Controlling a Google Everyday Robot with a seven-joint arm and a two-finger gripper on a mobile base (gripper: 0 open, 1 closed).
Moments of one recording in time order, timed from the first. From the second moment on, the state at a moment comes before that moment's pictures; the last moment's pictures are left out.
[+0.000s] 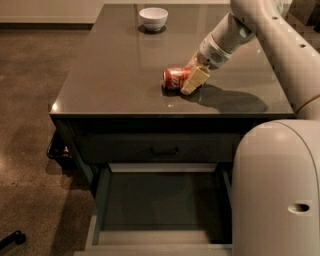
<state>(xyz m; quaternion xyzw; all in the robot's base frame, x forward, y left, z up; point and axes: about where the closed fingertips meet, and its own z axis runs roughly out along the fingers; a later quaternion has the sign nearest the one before) 0.707 -0.113 0.840 -0.62 0.73 0.17 0.23</state>
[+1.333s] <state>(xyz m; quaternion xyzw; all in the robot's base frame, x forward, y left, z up) 0.661 -0.105 0.842 -0.64 0.71 0.17 0.25</state>
